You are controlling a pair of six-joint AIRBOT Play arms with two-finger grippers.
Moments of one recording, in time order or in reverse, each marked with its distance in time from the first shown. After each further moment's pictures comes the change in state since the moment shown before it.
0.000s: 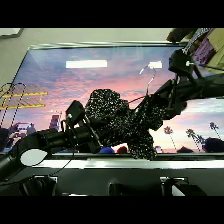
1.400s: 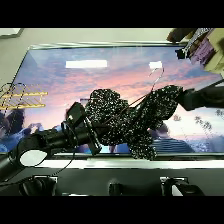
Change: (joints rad) left arm -0.003 0.004 0.000 0.000 -0.007 0.031; right arm -0.053 0.165 -0.005 -0.335 0.014 0.853
